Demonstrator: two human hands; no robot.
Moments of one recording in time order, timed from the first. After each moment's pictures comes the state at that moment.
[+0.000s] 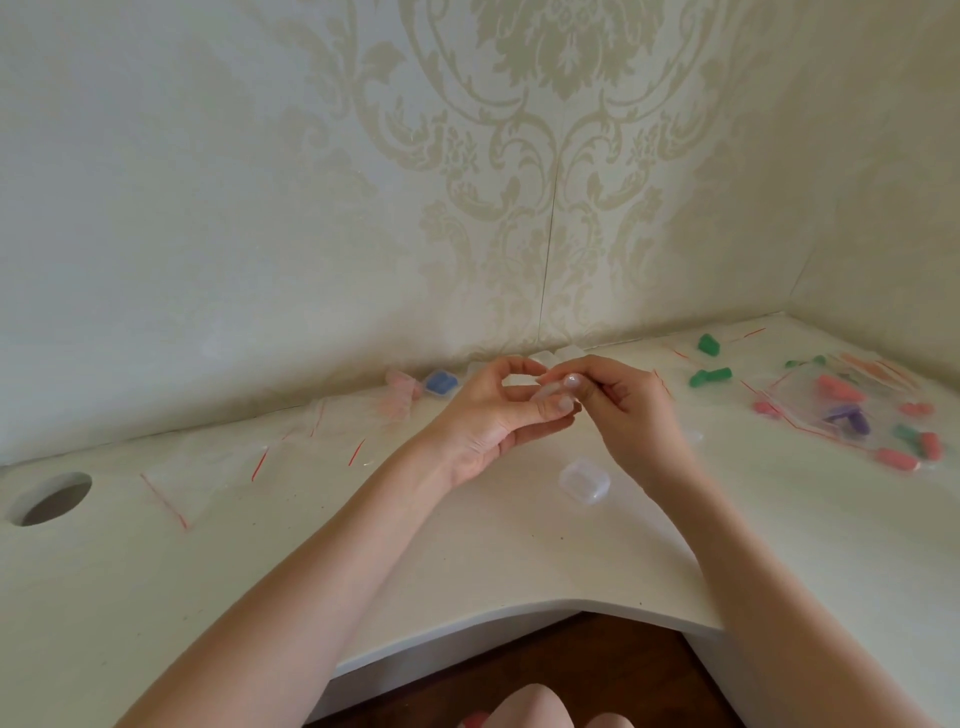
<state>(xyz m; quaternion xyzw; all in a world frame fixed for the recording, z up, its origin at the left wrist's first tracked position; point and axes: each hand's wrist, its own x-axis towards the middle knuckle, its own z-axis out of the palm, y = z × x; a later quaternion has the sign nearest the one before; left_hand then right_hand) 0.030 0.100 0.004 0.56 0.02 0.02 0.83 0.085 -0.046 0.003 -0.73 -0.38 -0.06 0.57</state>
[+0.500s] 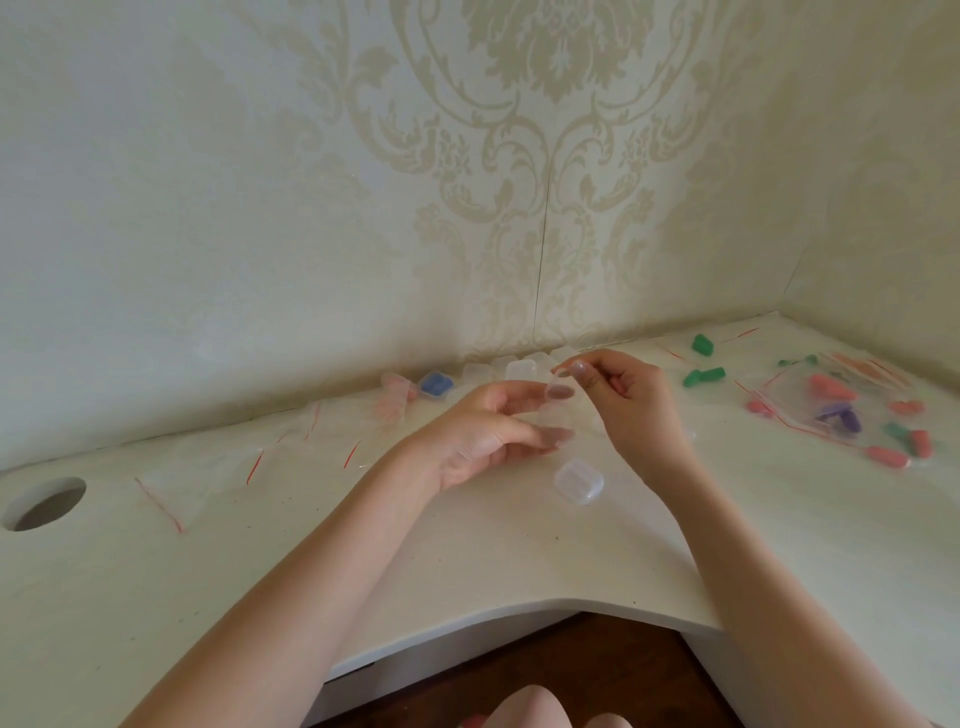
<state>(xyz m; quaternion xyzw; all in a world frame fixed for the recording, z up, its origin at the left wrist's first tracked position) 0.029 0.100 0.002 0.62 0.03 -0.07 0.78 0.097 -0.047 0.000 -0.77 -0.28 -0.06 0.57</state>
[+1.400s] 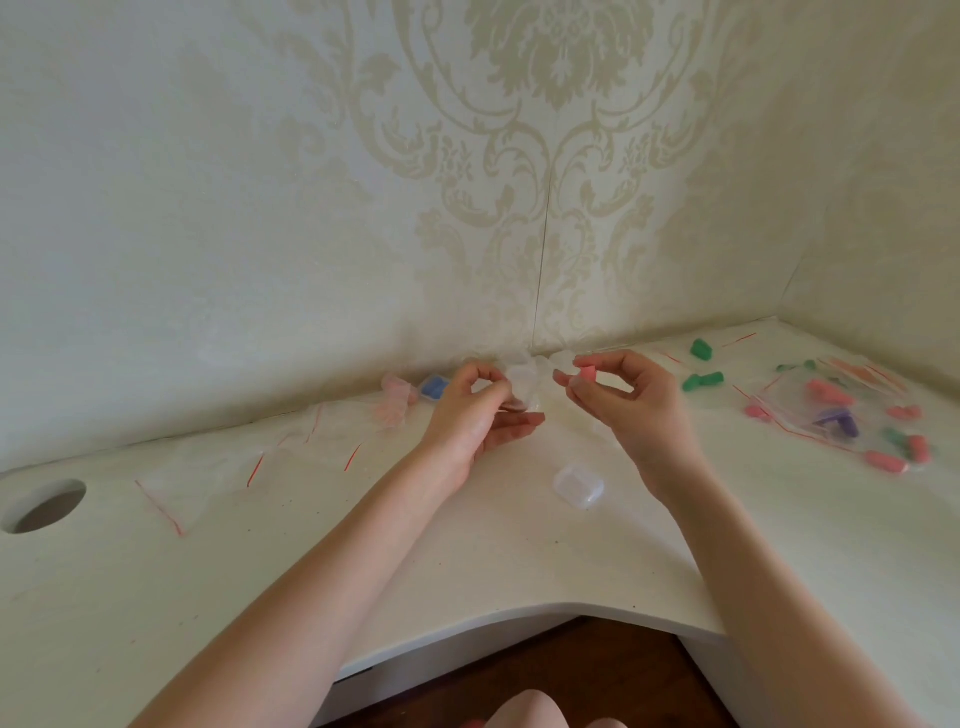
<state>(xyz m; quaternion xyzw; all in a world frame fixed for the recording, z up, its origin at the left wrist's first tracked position) 0.040 0.102 -0.003 0.57 0.17 0.13 0.79 0.091 -0.050 0.004 -0.66 -0.21 0.04 0.72</state>
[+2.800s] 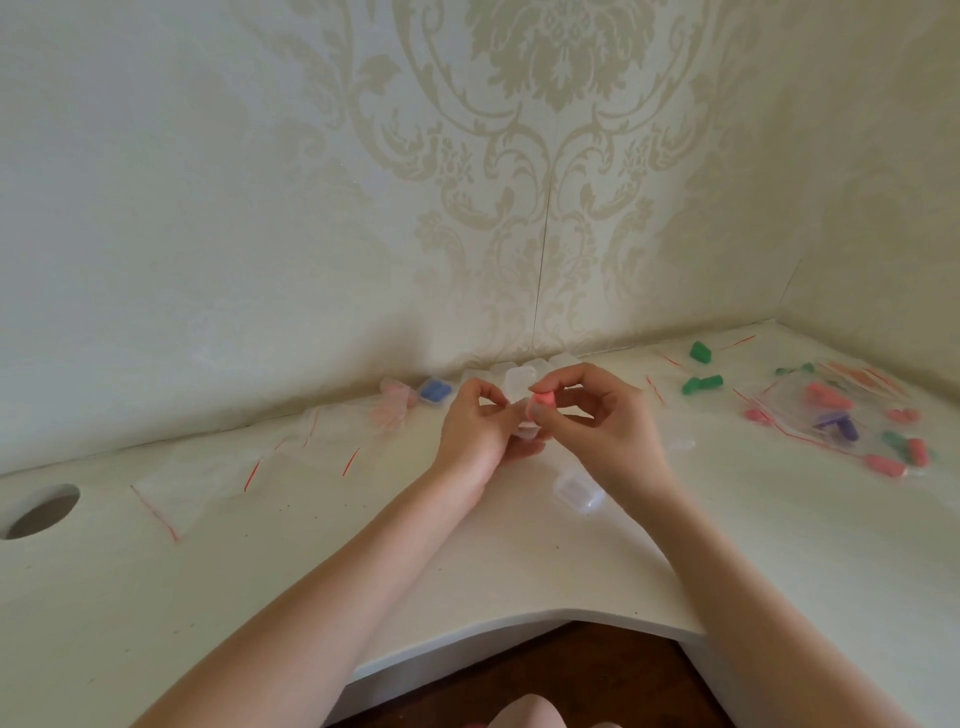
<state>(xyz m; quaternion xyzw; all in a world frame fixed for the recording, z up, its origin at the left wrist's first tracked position) 0.035 0.088 -0.013 0.61 0.18 0.16 0.75 0.071 -0.035 -0.001 -0.69 -0.30 0.00 0.66</state>
